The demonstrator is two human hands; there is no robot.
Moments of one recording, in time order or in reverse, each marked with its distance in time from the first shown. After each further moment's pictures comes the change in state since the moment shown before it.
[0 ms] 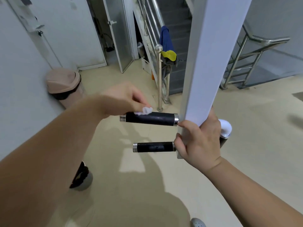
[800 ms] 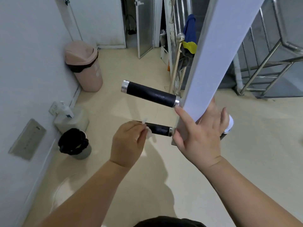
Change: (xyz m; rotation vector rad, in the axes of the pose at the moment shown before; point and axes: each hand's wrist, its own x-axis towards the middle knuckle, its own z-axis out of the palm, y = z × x) left_hand -0.041 -0.087 0.214 0.247 1.069 0.157; right_hand -0.031 0.015 -0.003 -0.163 -0.179 0.013
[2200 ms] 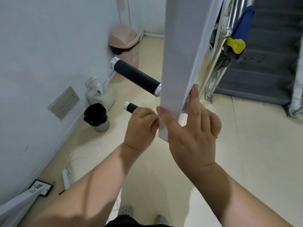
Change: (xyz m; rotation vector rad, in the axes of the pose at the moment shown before) left_hand 0.013 0.070 0.080 0.154 0.035 -0.126; right_hand 0.008 0.058 -0.002 0.080 0.130 -0.359
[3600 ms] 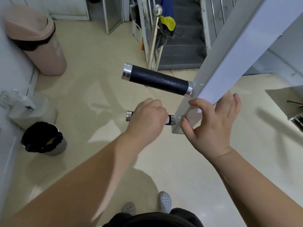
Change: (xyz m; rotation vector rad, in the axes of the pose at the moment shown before) left_hand 0.047 -0.069 -0.046 -0.267 -0.515 0.377; right_hand 0.012 -0.069 0.008 -0.234 -0.056 0.432
